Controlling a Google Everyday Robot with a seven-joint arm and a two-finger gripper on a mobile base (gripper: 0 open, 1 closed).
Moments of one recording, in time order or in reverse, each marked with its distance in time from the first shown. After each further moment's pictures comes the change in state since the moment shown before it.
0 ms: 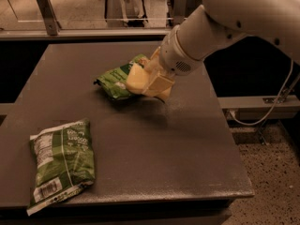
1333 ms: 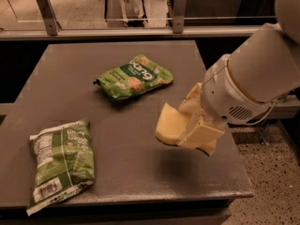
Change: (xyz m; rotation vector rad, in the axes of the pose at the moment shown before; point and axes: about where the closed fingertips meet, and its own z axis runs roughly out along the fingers) arm 0.035 0.138 -0.091 -0.080 0.154 0.098
